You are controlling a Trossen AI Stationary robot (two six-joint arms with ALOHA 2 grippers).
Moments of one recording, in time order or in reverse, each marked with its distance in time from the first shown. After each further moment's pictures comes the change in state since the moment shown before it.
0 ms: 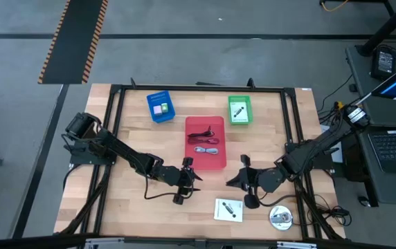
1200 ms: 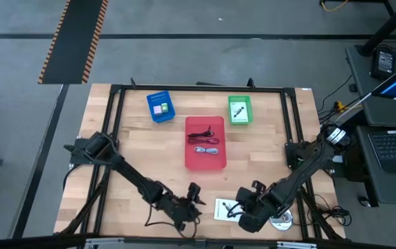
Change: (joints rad) left arm -0.199 0.289 0.323 -0.211 -0.190 0.174; right arm 0.170 0.404 0.392 -0.672 -0.232 0.820
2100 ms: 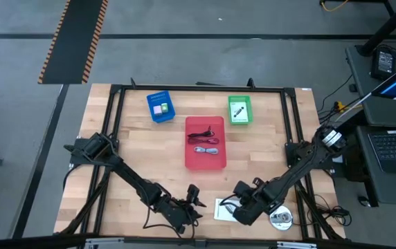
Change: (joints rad) left arm -0.032 0.000 -0.002 0.047 -0.040 -0.027; right arm -0.049 0.048 -0.055 0.000 -0.015 0.131
